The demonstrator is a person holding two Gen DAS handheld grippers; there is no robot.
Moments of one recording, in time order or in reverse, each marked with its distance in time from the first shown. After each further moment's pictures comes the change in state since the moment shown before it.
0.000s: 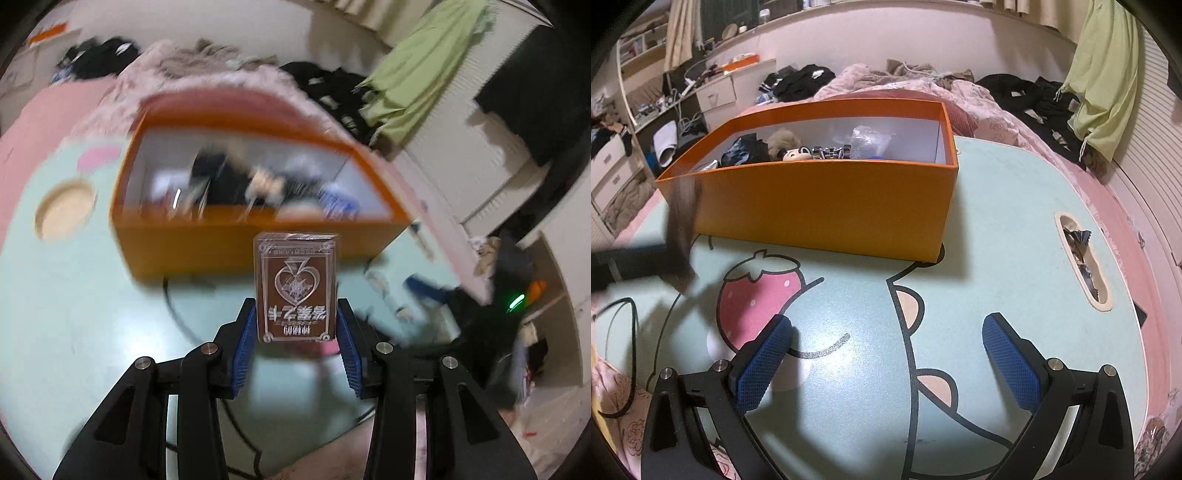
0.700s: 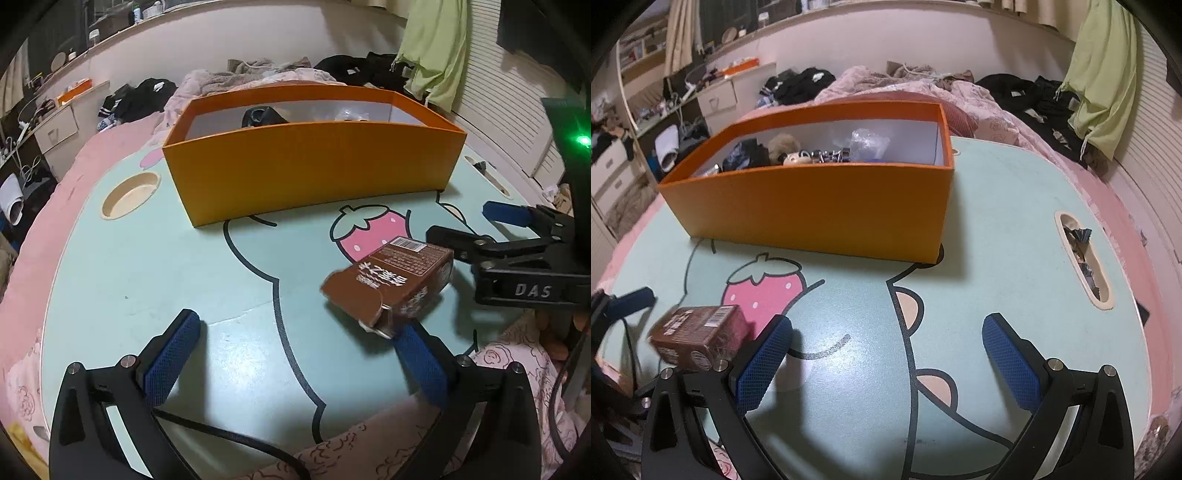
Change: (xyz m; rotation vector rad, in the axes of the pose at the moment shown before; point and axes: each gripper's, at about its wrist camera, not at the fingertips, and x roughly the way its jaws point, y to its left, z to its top) left arm 0.036 -0.033 -0.047 0.163 -0.055 0.359; right arm 0.000 -0.010 0.000 0.034 -0.032 0.049
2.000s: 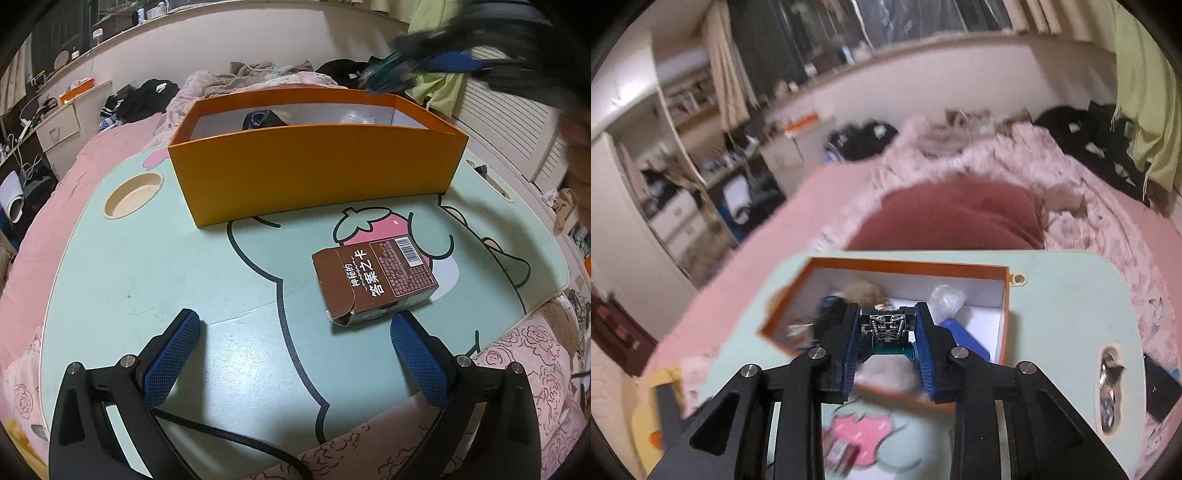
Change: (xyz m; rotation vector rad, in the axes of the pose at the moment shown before) left arm -0.004 0.013 -0.012 -0.003 -0.013 -0.001; right arm -0.048 0.007 0.110 0.009 -0.160 0.347
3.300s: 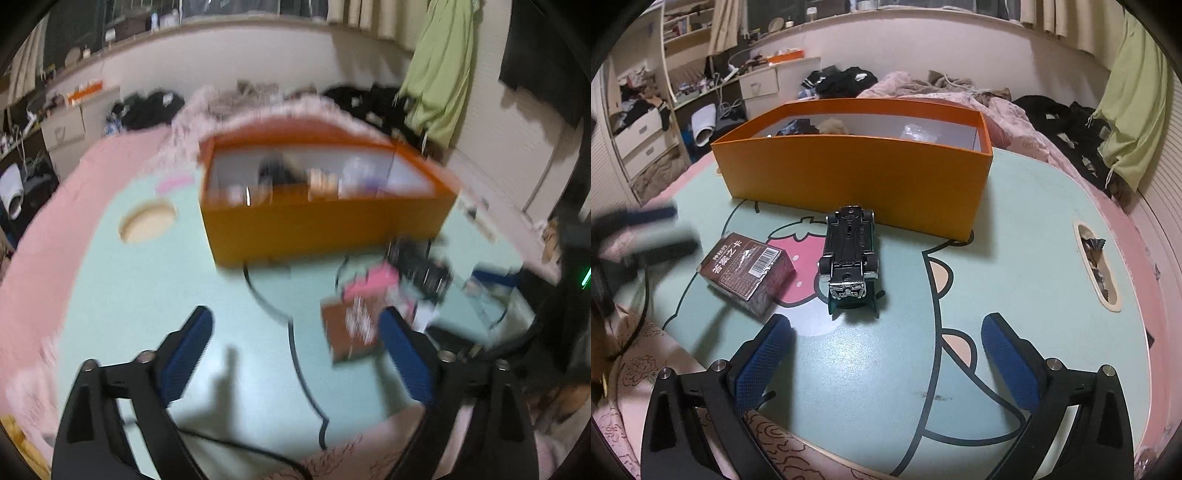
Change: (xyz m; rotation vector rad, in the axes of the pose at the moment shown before) left arm -0.038 0.024 0.032 -0.049 -0.110 -0.053; right arm 0.027 -0.002 -0.137 -0.175 0.181 -0.266
